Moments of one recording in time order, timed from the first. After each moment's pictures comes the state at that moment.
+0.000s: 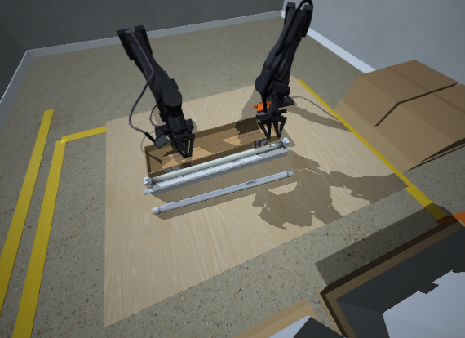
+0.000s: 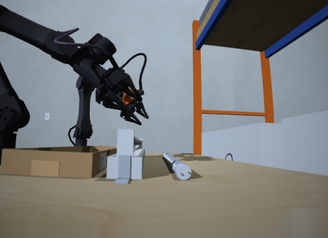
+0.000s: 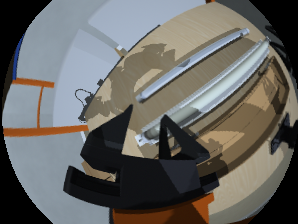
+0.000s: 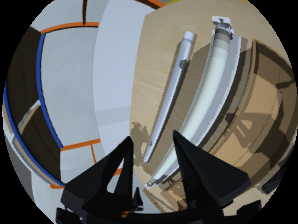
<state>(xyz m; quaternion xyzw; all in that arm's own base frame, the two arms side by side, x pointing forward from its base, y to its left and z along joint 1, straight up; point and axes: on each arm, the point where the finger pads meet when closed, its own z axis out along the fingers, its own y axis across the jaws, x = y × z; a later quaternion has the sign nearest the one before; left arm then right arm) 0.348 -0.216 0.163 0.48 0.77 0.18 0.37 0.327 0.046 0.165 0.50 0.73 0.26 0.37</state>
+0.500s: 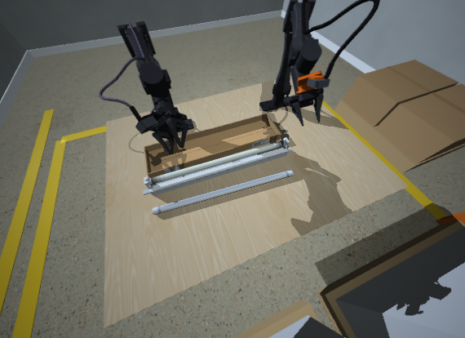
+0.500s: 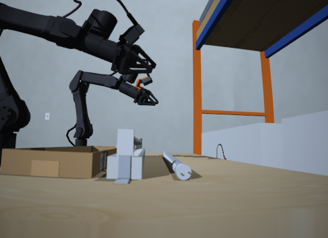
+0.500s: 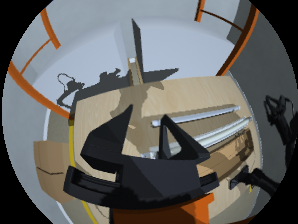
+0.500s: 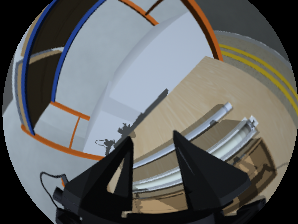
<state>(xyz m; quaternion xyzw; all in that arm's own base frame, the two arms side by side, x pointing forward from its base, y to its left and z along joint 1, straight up) 0.399 -0.127 0.261 0.23 0.82 0.07 0.52 0.369 0.028 0.267 0.27 0.78 0.19 0.54</state>
